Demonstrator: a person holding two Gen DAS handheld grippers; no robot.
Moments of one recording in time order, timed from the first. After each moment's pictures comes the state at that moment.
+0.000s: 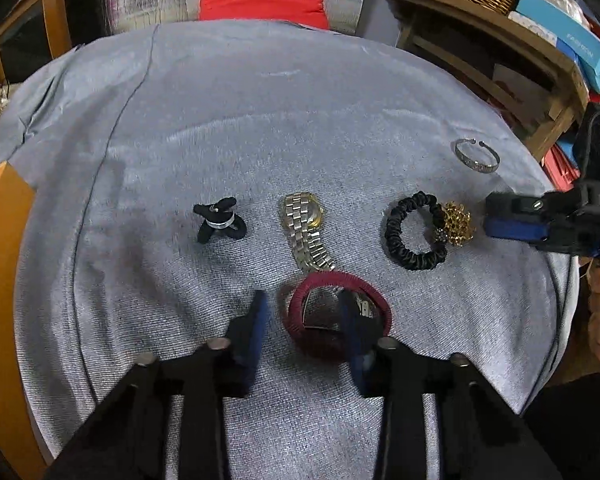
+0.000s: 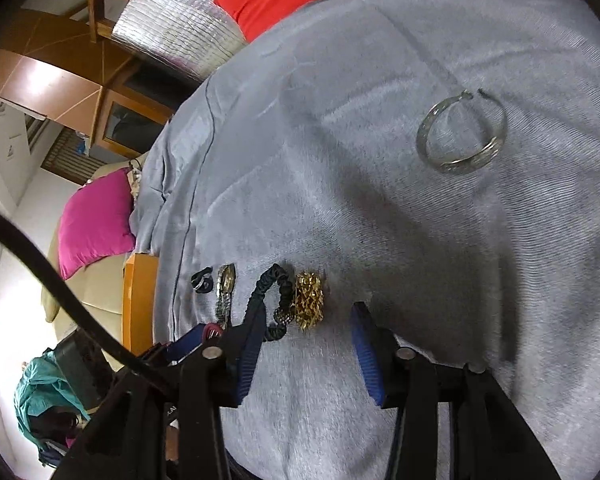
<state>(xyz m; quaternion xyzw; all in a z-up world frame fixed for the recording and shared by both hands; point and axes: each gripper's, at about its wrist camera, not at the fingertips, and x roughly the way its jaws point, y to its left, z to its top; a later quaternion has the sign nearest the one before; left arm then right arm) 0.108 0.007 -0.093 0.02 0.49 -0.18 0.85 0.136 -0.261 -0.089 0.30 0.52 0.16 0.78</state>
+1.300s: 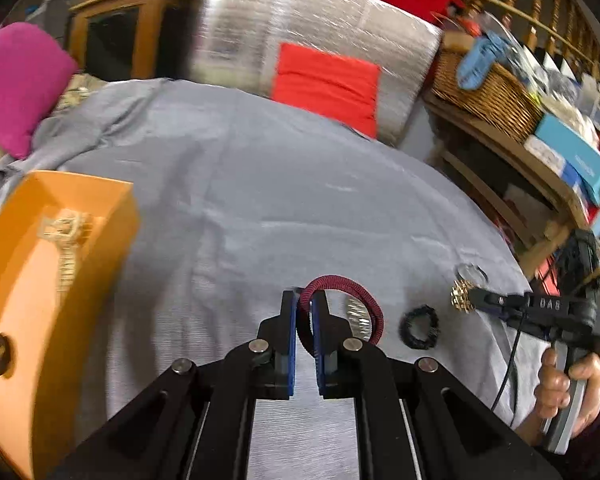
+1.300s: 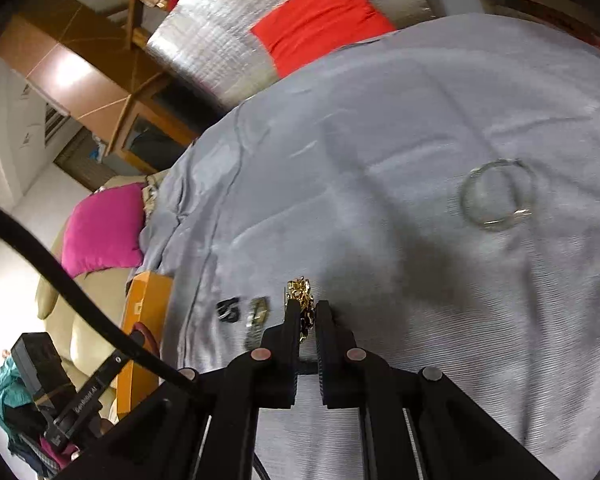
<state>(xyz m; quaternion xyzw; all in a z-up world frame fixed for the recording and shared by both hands) 0.071 0.110 -0.014 -0.10 0.36 -0.11 0.92 0.133 -0.234 -0.056 0.27 0.45 0.17 0.84</state>
